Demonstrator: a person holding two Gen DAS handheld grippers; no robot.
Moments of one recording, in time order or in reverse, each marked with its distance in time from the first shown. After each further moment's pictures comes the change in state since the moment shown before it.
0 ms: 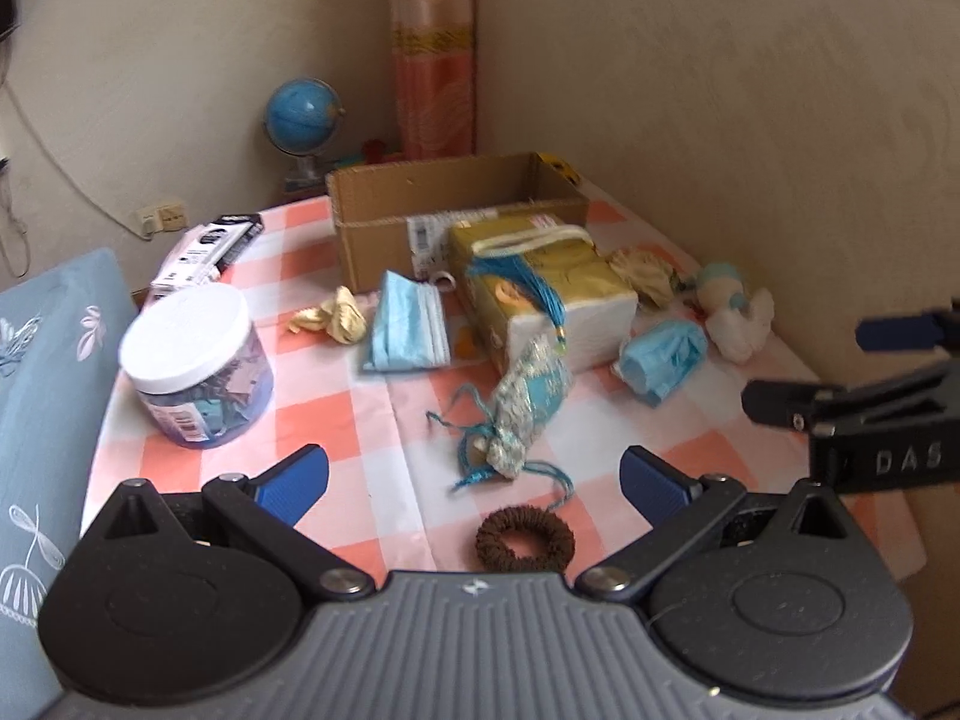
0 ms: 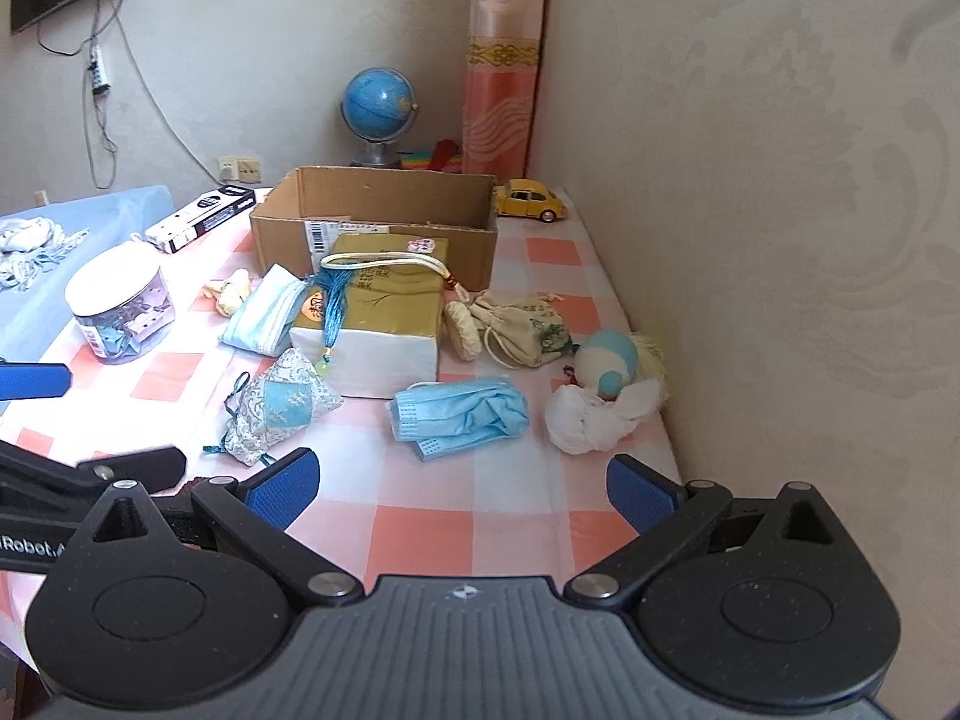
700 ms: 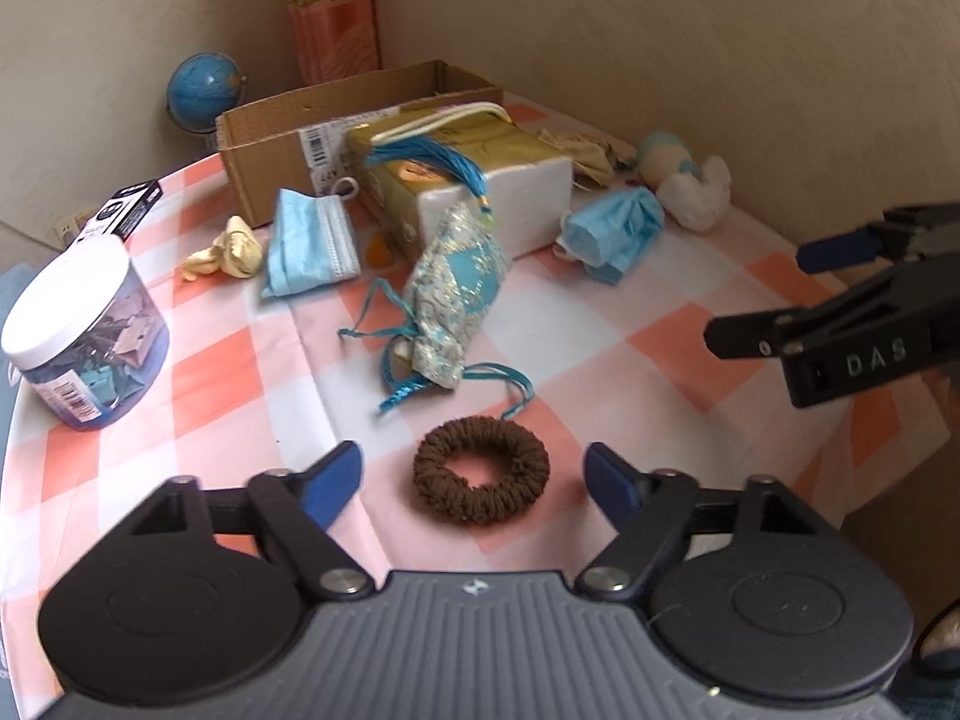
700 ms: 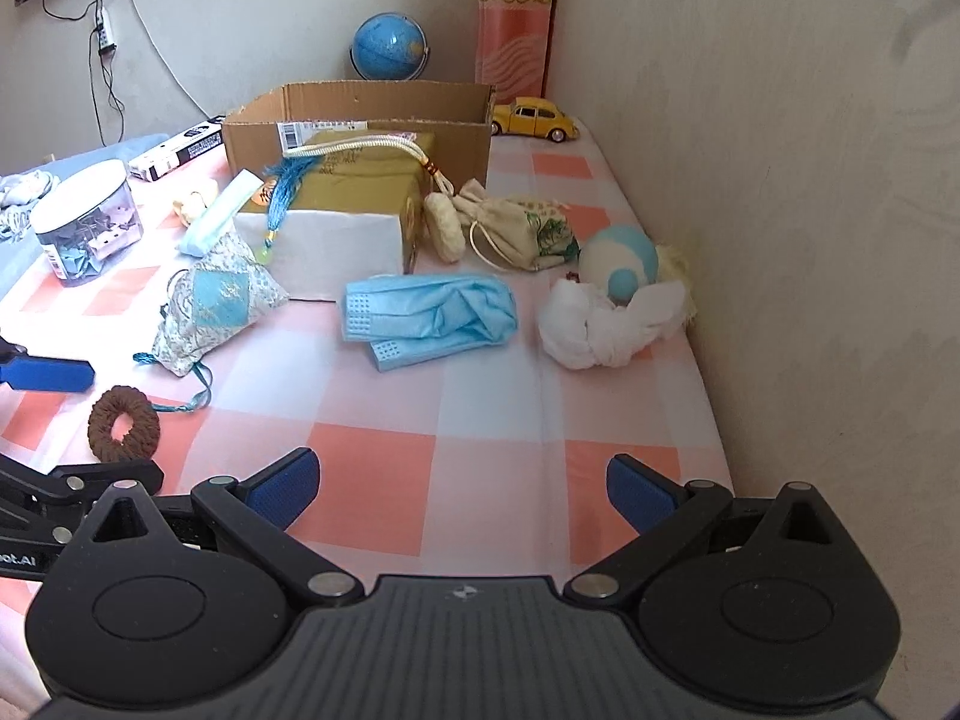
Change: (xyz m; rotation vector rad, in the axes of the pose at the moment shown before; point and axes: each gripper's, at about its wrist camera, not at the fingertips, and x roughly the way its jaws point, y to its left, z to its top) left arm 0.048 -0.015 -0.037 0.159 0.084 -0.100; right arm 0.059 -0.026 -0.040 -0.008 0.085 0.044
